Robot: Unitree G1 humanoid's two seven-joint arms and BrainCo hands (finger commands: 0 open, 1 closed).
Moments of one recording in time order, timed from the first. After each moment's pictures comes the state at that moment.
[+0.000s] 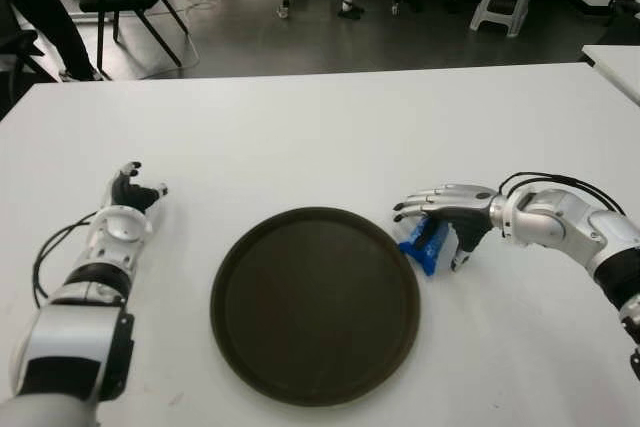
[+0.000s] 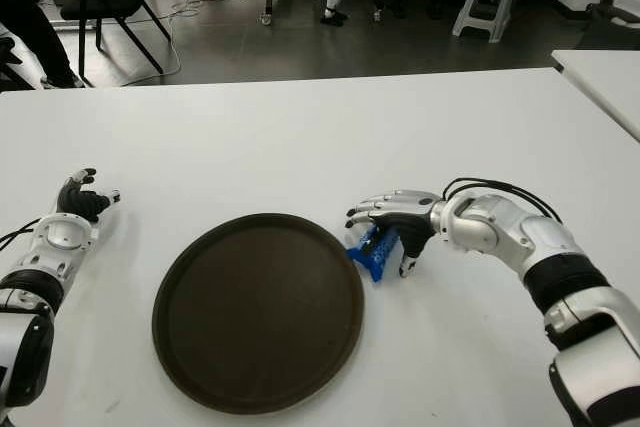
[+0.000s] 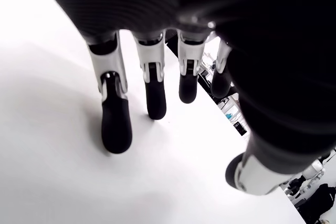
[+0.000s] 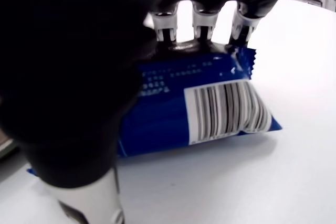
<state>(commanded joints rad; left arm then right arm) -0.69 0.37 -0.02 1.34 0.25 -0.07 0.20 -0.64 -0.63 0.57 0.76 -0.73 -0.77 0.34</state>
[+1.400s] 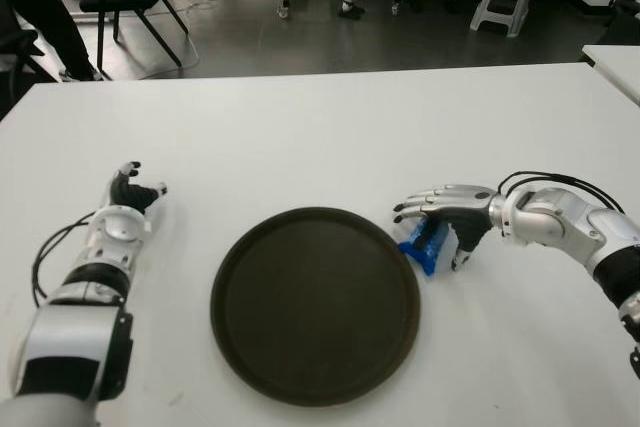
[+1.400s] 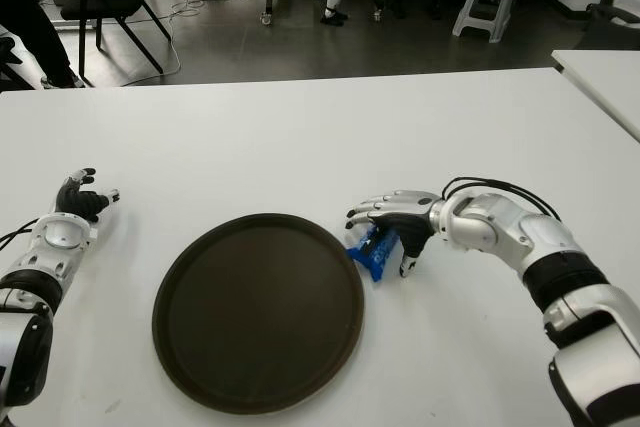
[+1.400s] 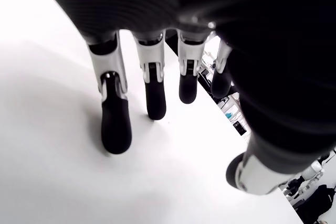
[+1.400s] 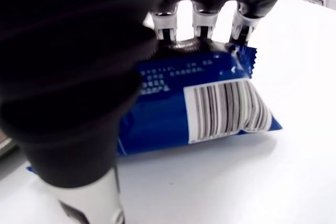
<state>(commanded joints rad) -0.69 0.37 0.00 1.34 0.24 -0.08 0.18 -0.61 -0.64 0.56 0.66 -0.72 -0.65 0.41</state>
